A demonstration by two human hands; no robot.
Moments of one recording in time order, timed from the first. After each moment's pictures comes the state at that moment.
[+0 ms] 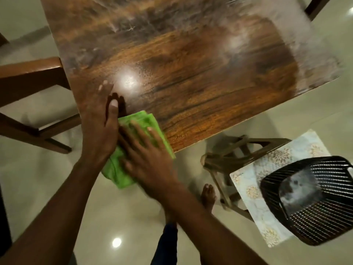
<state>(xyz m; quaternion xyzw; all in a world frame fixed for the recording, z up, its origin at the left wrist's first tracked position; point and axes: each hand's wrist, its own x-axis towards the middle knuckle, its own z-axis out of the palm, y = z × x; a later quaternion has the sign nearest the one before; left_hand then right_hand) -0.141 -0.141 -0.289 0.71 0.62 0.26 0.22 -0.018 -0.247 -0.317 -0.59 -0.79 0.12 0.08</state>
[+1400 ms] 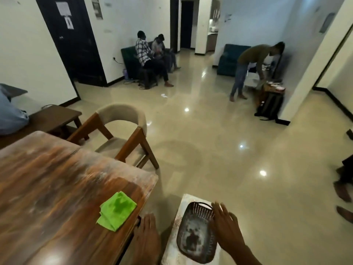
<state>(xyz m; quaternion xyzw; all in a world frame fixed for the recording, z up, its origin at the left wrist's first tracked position) 0.148 -0.321 -0.152 0.93 0.29 -0.07 0.22 0.315 -0.588 -0.104 -0.93 -0.34 0.08 0.07</state>
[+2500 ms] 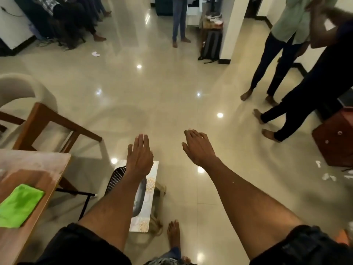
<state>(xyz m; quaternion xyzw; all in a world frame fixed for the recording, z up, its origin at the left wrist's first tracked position) 0.417 -0.620 -0.041 0.99 0.10 -0.03 0.04 0.506 -0.851 -0.026 -0.96 -0.27 0.02 0.08</state>
